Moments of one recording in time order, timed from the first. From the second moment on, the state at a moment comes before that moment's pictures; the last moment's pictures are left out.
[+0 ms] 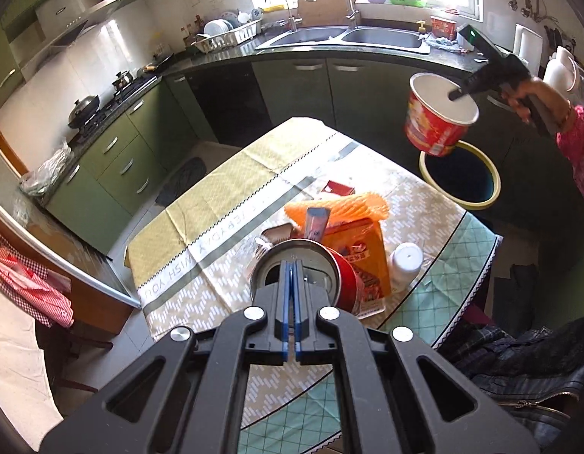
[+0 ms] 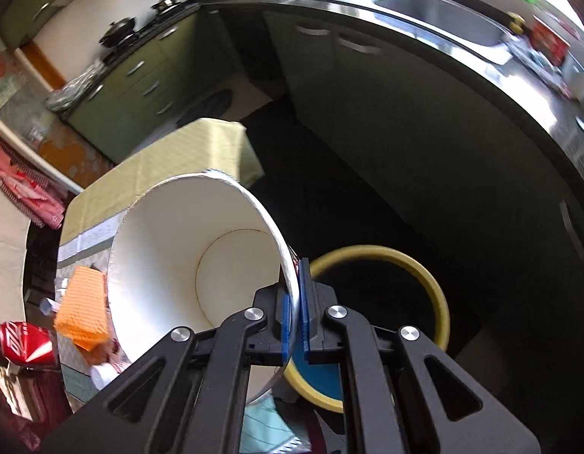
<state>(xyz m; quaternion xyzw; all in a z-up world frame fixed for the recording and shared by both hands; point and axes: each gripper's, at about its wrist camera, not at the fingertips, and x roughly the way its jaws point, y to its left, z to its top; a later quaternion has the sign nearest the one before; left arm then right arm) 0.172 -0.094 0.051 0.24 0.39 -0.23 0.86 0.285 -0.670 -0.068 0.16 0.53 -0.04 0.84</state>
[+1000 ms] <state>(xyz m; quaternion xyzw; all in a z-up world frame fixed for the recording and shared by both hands) 0.180 -0.456 -0.015 0.32 0.40 -0.42 0.75 0.179 -0.785 -0.131 0.21 0.47 -0.12 0.85</state>
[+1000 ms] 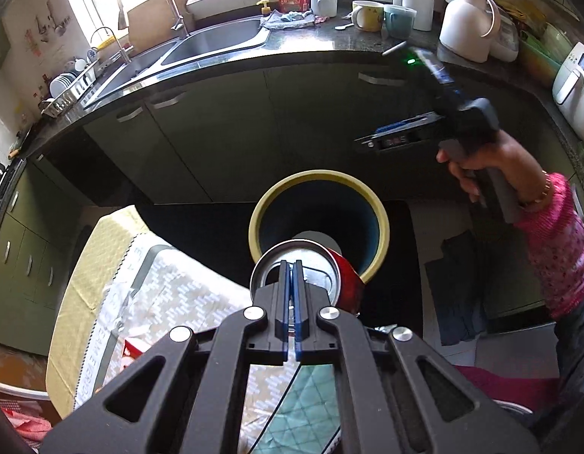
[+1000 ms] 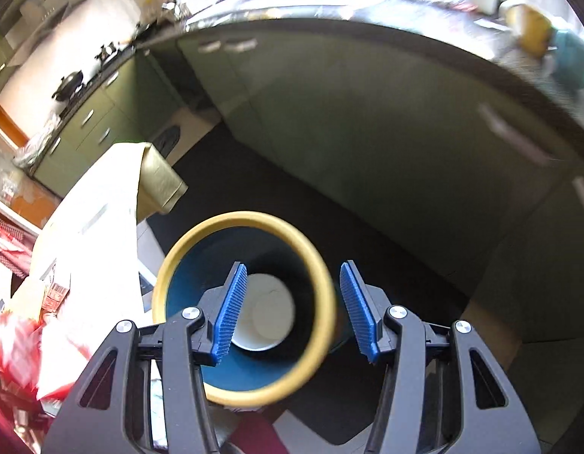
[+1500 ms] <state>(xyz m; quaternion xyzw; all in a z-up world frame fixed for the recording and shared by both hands) 0.224 -0.571 -0.150 0.35 0.46 -0.37 0.73 0.052 -0.811 -0.128 0.22 0.45 -0.16 0.85</state>
